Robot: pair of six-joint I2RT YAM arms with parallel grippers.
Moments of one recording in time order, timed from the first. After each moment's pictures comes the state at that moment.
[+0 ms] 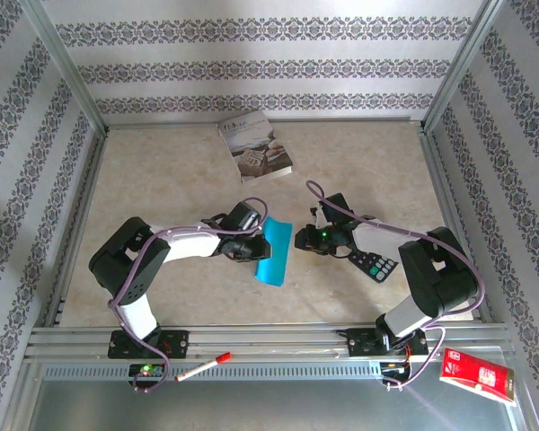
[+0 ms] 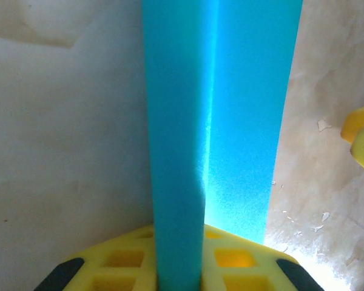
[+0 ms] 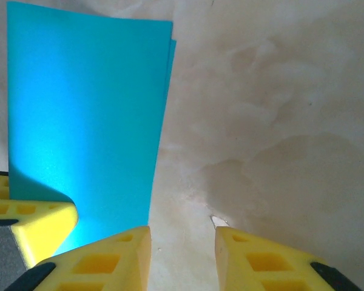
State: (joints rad) left arm -0.67 1.75 0.87 -0.16 0.34 -0.77; right arm 0.43 1.56 0.71 -0.23 -0.45 0.60
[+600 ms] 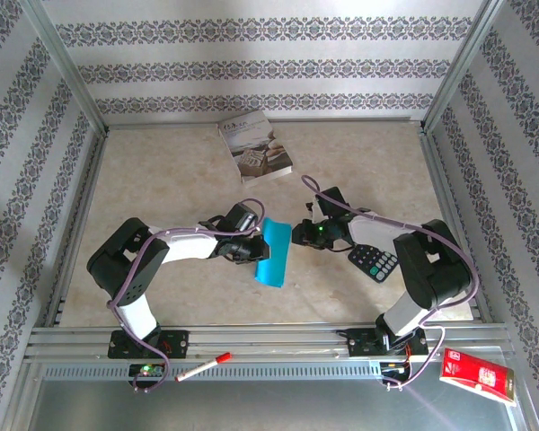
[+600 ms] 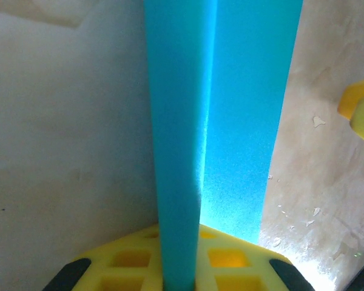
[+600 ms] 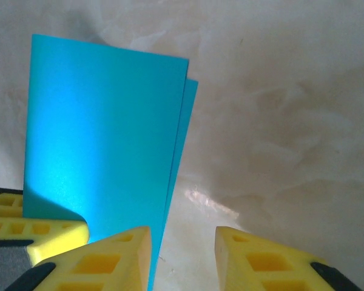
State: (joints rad) left arm -0.67 1.74 0.84 -0.12 0.37 -0.80; right arm 0.43 1.63 0.80 -0.27 -0.45 0.58
